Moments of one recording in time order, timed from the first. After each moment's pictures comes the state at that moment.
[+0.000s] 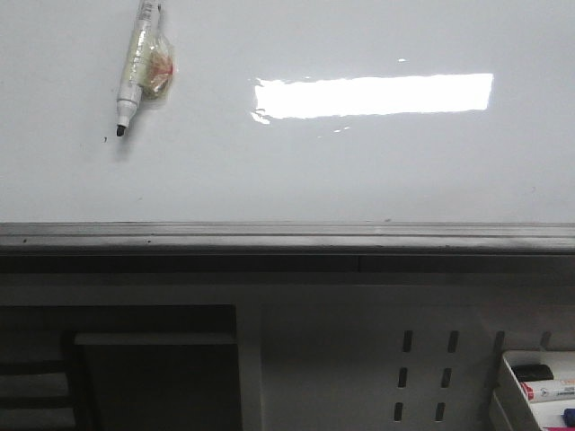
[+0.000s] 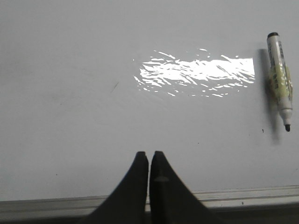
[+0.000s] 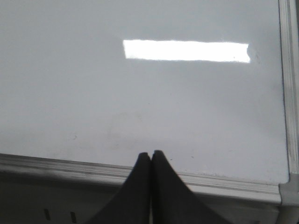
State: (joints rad) left arm -0.09 0.00 0.00 -0.20 0.04 0.13; right arm 0.00 -0.01 0.01 0.15 0.11 -0.23
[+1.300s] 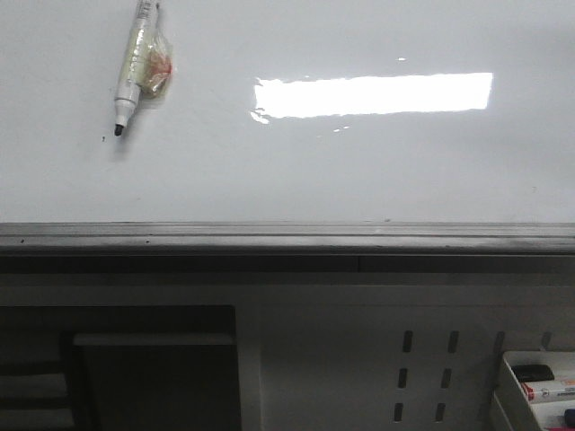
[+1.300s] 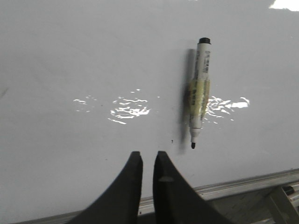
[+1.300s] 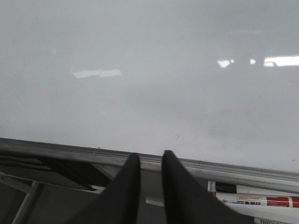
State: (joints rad) left arm -0.09 0.60 -0.56 -0.71 0.47 0.49; right arm 0.00 0.66 -0.56 0.61 0.56 -0.40
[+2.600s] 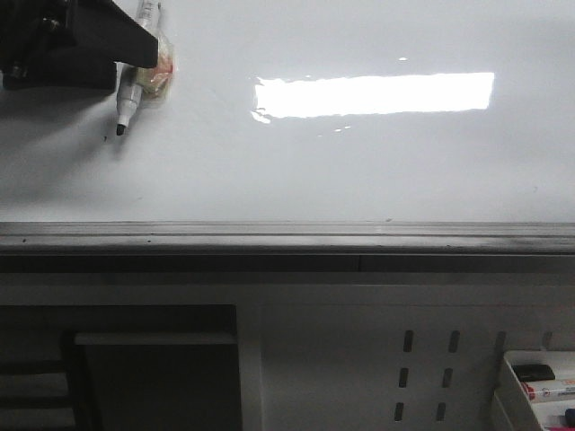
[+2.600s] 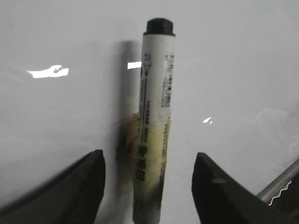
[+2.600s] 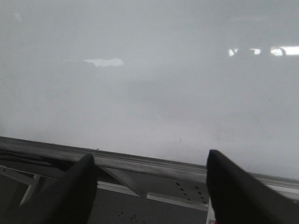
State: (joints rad) left arm -0.20 1.36 -0.77 -1.73 0.56 1.52; right arm 0.00 0.73 -0.58 0.65 0.55 -0.45
